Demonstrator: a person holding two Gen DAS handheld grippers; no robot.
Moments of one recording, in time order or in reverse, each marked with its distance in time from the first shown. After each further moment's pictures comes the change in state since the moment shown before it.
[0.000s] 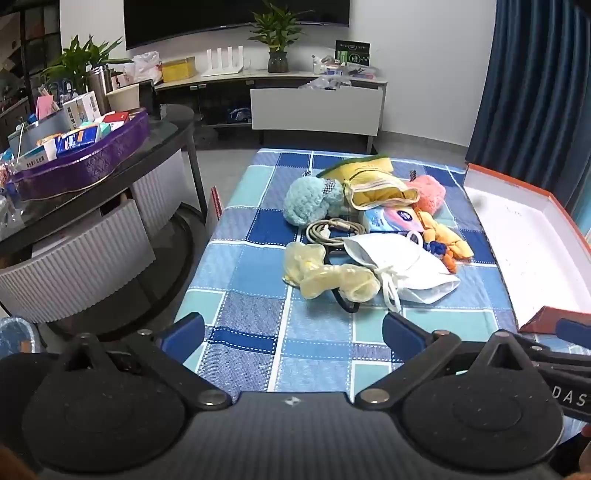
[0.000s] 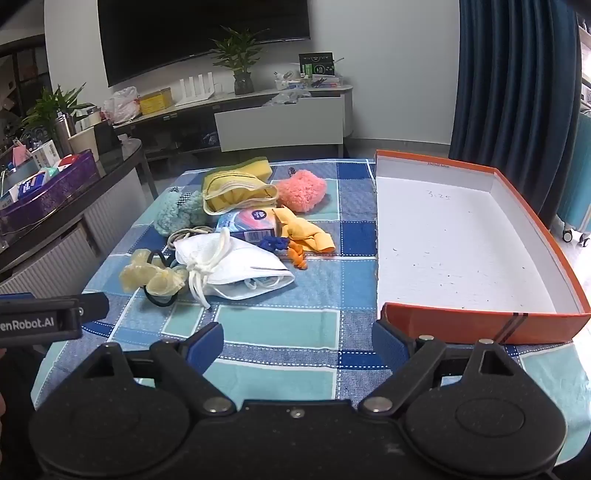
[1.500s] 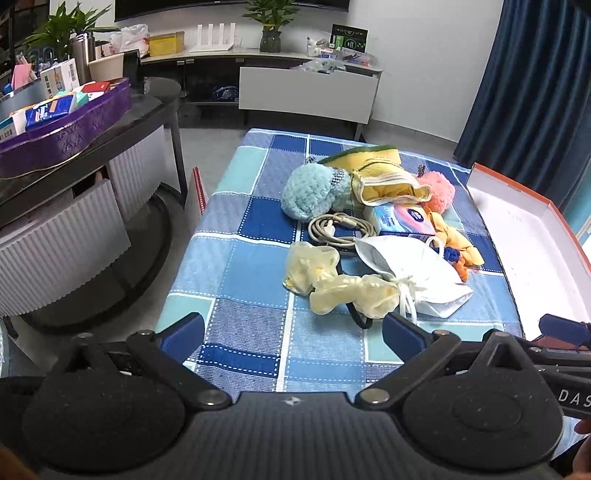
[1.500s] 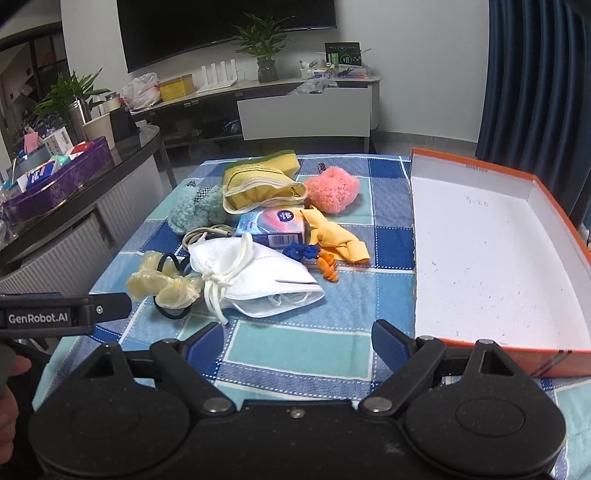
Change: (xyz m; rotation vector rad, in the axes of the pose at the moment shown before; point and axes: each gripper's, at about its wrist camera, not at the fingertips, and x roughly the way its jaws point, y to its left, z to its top) left arm 0.041 0.026 0.013 -0.044 0.047 -0.114; right arm 0.035 0.010 0.020 -0.052 0.050 0.060
